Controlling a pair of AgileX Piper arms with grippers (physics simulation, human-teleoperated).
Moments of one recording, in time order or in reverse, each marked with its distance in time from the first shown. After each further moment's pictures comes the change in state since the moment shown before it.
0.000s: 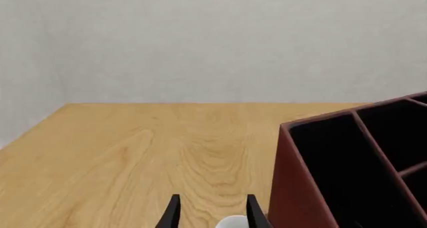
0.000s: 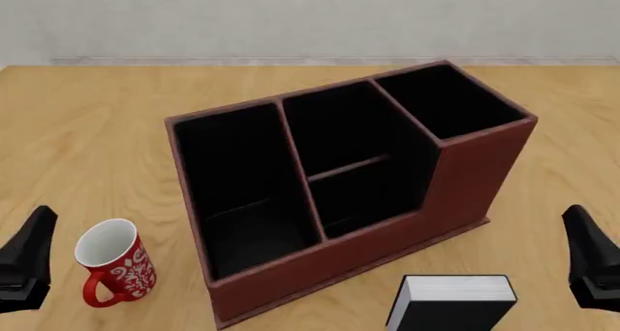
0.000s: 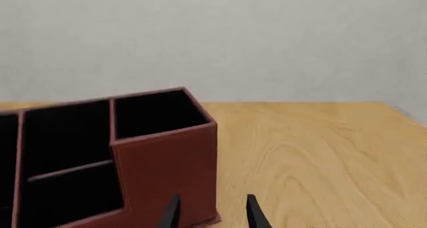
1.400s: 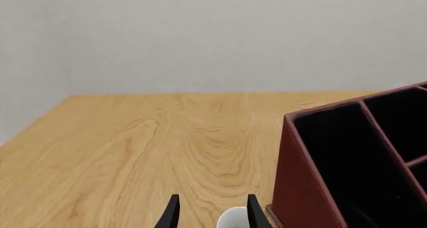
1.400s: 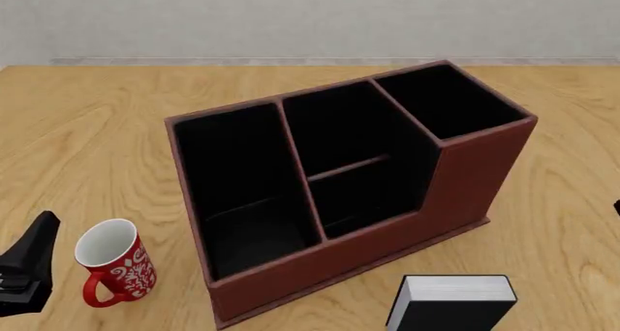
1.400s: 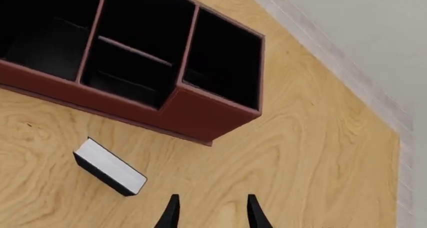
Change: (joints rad) left arm 0.012 -0.008 -0.011 0.067 0.018; right arm 0.217 0.458 -0.921 1.132 -0.555
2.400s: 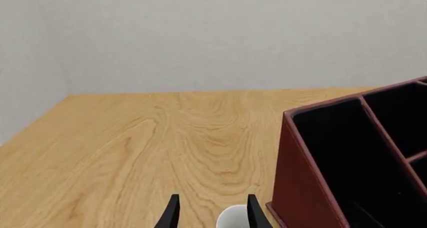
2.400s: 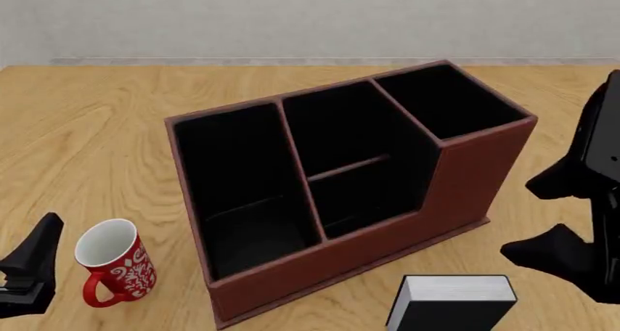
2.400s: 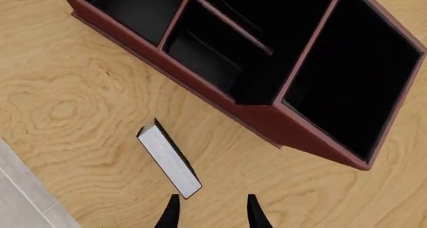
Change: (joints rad) left arm -0.007 0.008 0.011 -0.012 0.012; right arm 0.323 0.349 -0.023 0.101 0.080
